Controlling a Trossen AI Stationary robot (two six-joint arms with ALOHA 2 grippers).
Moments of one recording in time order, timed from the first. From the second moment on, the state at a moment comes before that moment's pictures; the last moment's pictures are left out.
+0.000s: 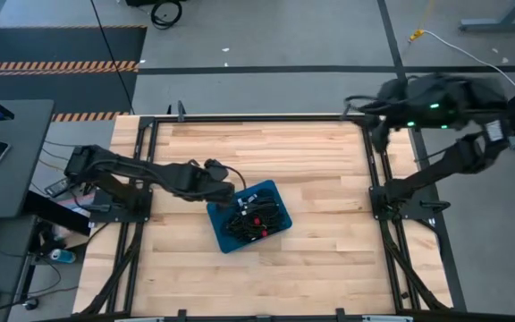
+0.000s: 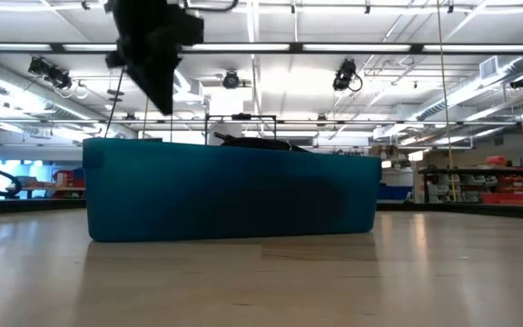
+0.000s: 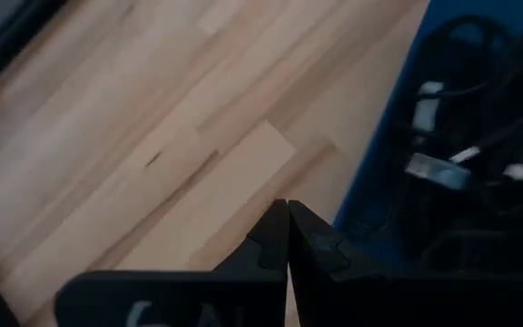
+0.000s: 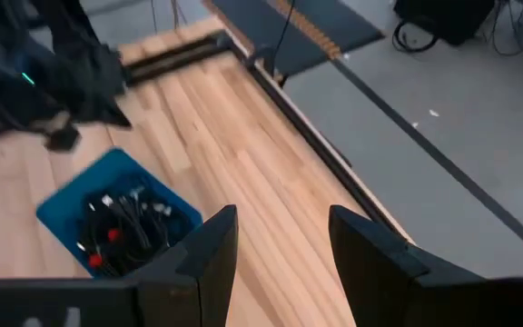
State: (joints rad) left arm -0.15 1.54 1.25 -1.06 -0.49 -0.86; right arm -0.01 1.24 2.12 -1.56 0.40 0.34
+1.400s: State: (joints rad) left arm -0.02 1.59 1.07 -0.83 -0.16 -0.56; right arm -0.01 1.08 2.12 -1.49 0.40 0.32
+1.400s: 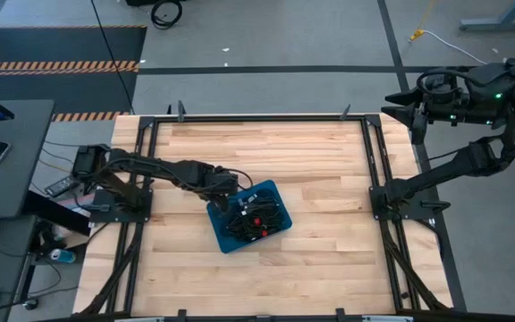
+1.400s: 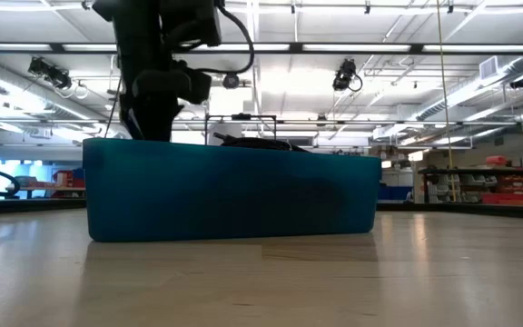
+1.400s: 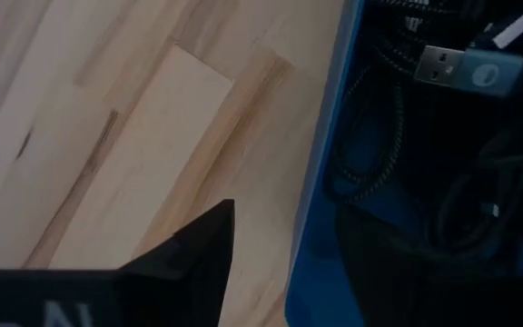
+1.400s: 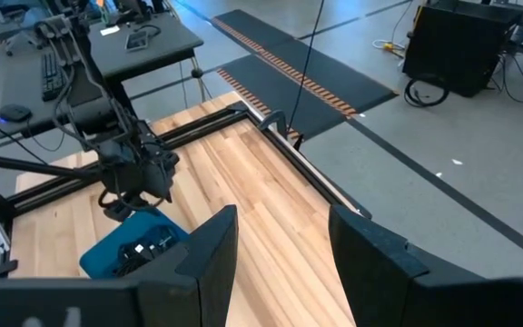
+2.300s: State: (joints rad) left arm 0.10 1.71 1.07 -0.52 -0.19 -0.41; right arm -0.01 1.08 2.12 -1.49 0.40 0.32
